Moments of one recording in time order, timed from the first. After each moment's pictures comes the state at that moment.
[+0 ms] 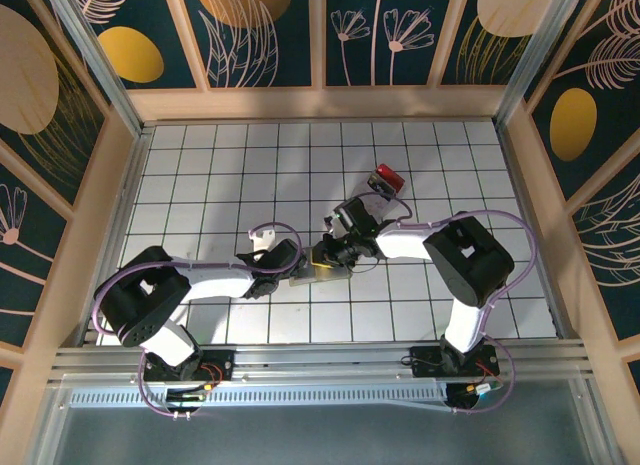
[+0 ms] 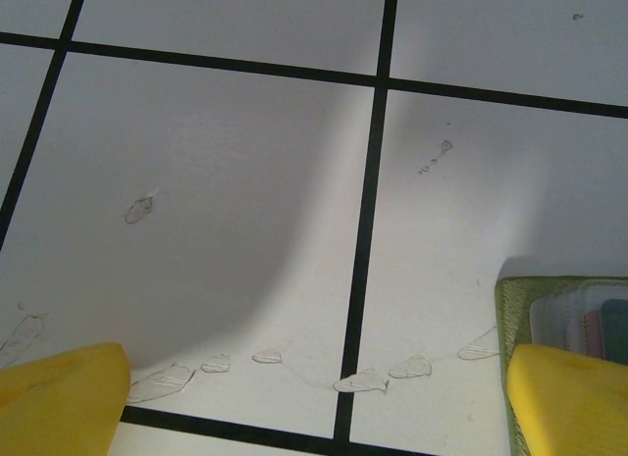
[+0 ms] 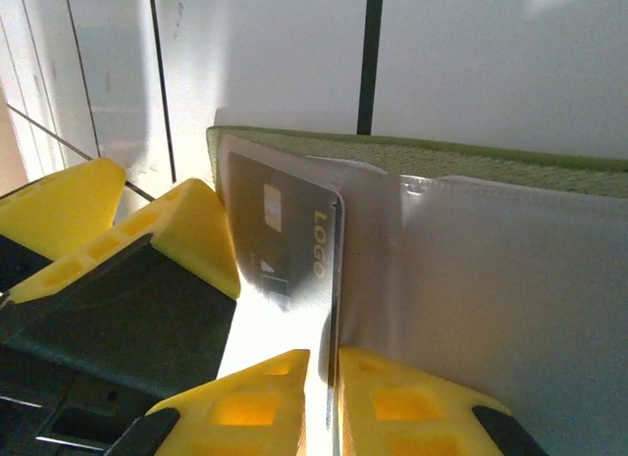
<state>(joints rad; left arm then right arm) -0.87 1.58 0.63 -0.19 -0.56 -0.92 0.72 1.80 0.88 -0.03 -0.58 0.80</state>
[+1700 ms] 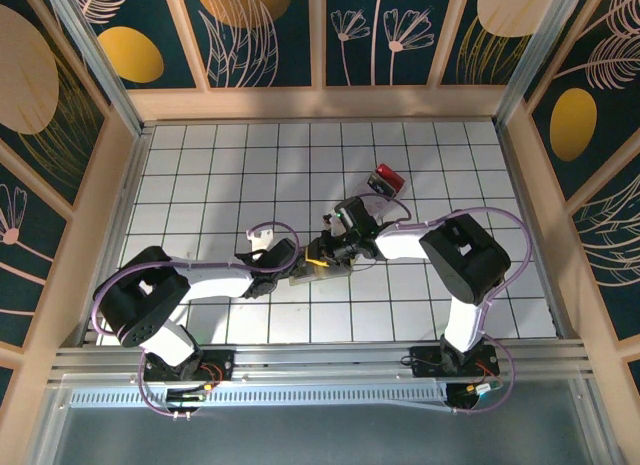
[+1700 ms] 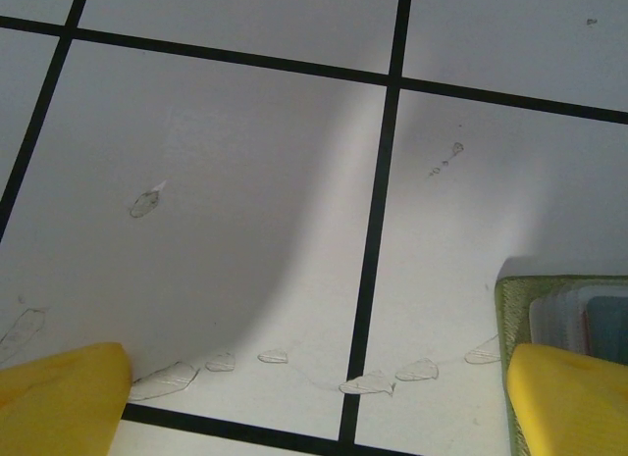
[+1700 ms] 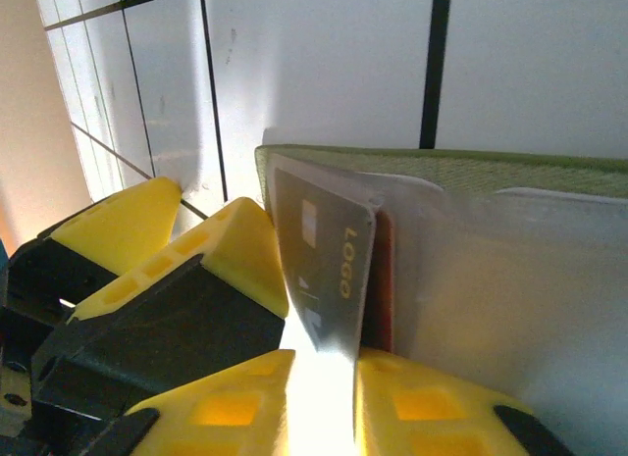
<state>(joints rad) -0.86 1.58 0.62 -0.19 -0.55 -0.95 0.71 1.83 0.86 0.11 -0.64 0.91</state>
